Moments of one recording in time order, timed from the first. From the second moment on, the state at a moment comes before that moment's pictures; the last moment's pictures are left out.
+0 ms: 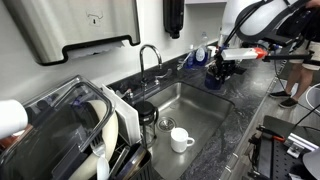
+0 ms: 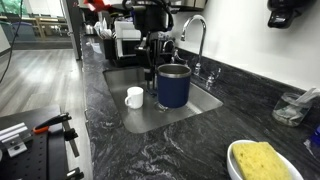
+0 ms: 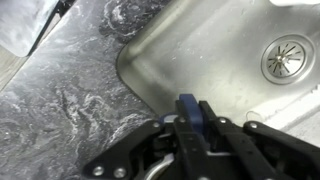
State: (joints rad) arm -0.10 -0.21 -0.11 -2.56 -0.07 2.36 0.71
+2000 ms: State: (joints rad) arm -0.25 -0.13 -0.18 -2.55 -0.01 2.32 0.80
